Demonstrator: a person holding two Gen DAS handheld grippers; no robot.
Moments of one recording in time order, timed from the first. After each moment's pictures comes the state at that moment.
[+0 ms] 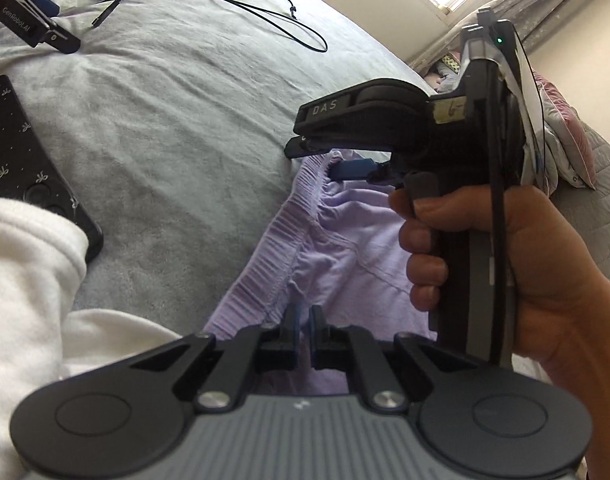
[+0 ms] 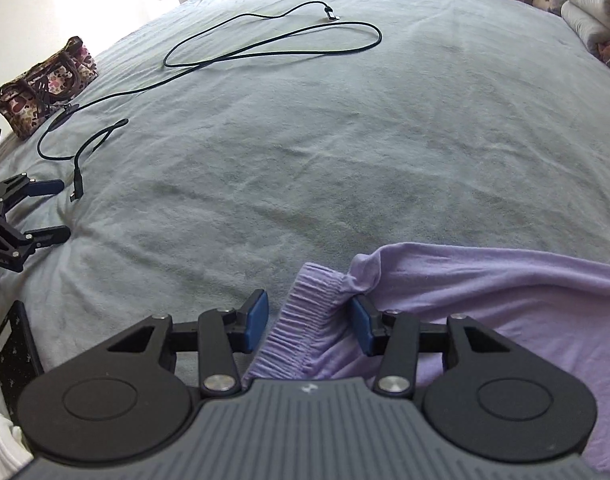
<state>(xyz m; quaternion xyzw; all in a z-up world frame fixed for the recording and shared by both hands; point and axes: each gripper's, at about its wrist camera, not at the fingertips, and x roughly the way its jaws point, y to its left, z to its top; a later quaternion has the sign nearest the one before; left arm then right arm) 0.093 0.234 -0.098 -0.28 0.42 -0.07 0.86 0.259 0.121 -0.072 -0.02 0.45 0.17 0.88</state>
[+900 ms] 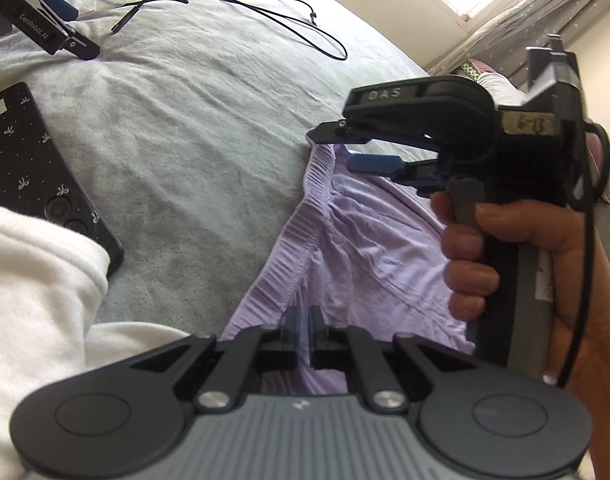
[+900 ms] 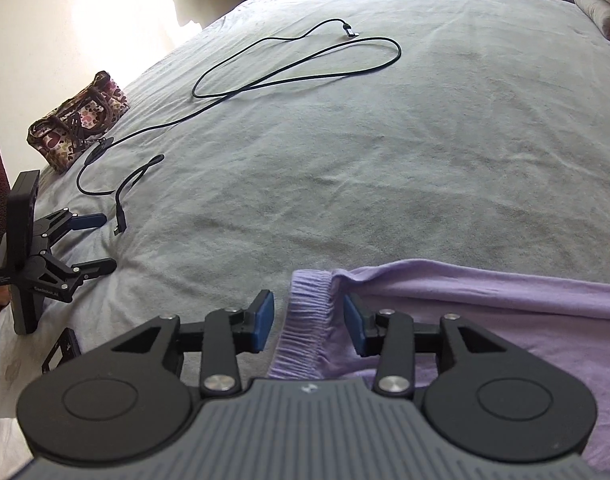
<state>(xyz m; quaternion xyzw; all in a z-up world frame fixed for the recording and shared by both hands) 0.090 0.238 -0.084 -0.29 0.43 -0.04 0.86 0.257 0.098 -0.045 0.05 0.44 0.22 0.87</state>
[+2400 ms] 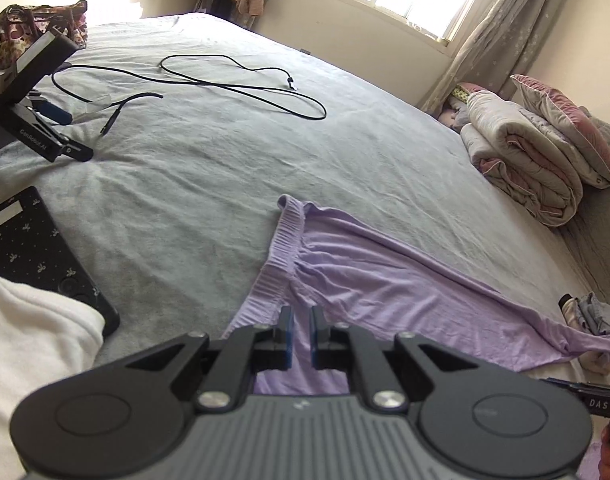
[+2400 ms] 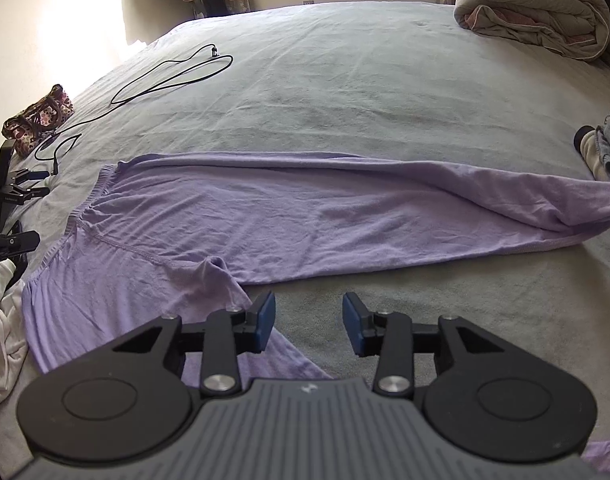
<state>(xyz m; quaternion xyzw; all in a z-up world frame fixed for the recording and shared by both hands) 0.081 0.194 -0.052 -0.20 0.35 -0.01 0.91 0.130 -0.170 -0.047 0.02 0.42 0.16 0.89</state>
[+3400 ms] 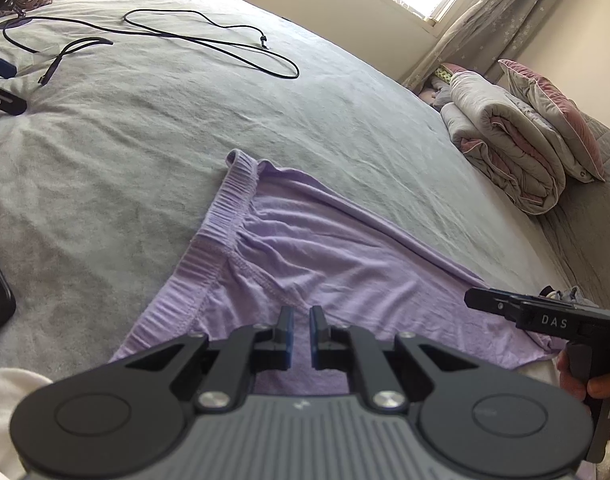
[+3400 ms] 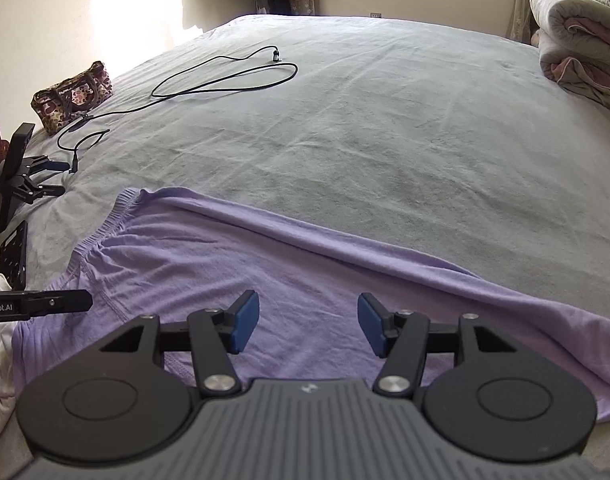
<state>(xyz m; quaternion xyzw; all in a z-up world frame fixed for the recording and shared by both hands) 0.121 0.176 -0.084 -0.24 0.38 -0.05 0.89 0.216 -0.104 -0.046 -0.04 0.39 0.24 0.89</state>
